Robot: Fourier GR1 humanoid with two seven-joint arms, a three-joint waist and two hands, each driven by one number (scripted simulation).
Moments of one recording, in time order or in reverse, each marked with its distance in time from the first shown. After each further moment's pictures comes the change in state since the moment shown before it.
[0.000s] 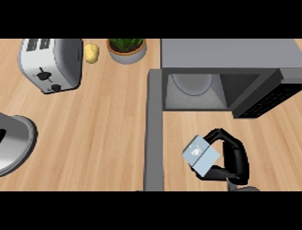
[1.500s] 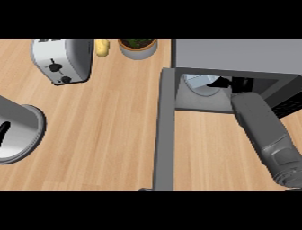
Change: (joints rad) left arm -0.063 0.040 0.067 0.109 0.037 -0.075 -0.026; right arm -0.897 -0.156 -0.278 0.894 0.206 -0.500 0.186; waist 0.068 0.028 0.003
